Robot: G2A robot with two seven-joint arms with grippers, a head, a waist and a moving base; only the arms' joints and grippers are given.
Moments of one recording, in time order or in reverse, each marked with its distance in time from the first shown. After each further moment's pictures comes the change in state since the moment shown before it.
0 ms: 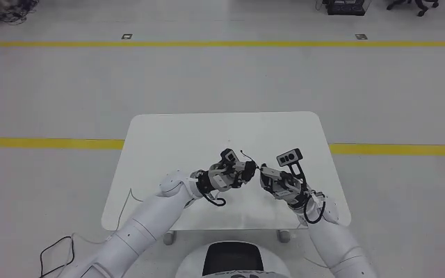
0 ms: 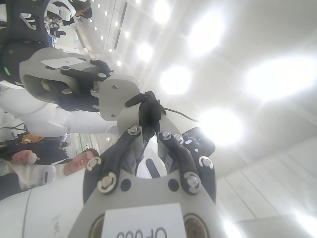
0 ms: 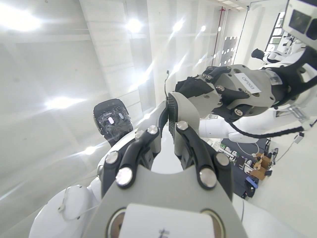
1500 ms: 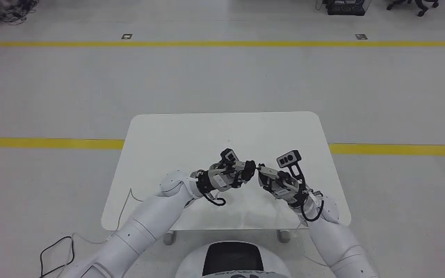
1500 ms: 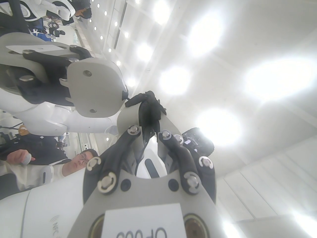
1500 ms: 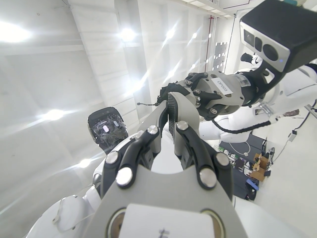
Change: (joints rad) left arm 0.000 -0.002 -0.002 0.002 0.000 0.006 -0.002; right arm 0.014 0.007 -0.004 0.057 -0.025 0.010 -0.027
